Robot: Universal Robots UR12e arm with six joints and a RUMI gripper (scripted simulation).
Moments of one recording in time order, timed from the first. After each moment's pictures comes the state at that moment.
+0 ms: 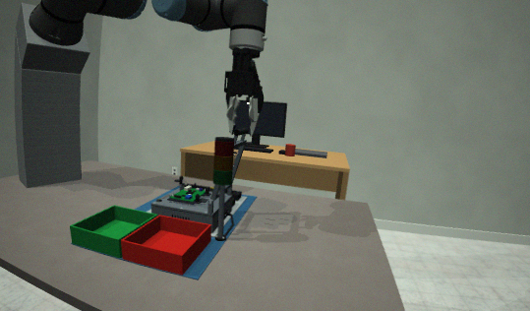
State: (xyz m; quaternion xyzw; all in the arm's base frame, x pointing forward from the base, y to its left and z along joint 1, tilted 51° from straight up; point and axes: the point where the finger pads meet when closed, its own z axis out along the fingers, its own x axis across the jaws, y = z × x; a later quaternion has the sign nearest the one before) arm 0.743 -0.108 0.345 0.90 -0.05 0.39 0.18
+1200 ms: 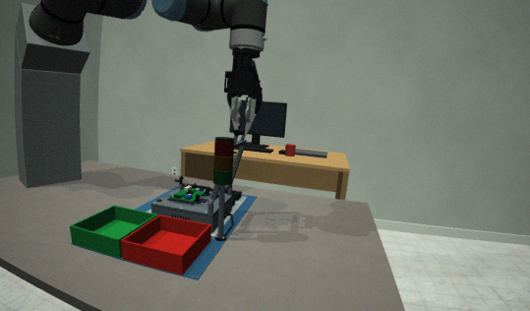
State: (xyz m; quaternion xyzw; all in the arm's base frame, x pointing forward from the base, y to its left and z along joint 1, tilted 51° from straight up) arm 0.743 -0.108 0.345 0.90 -0.05 0.39 0.18
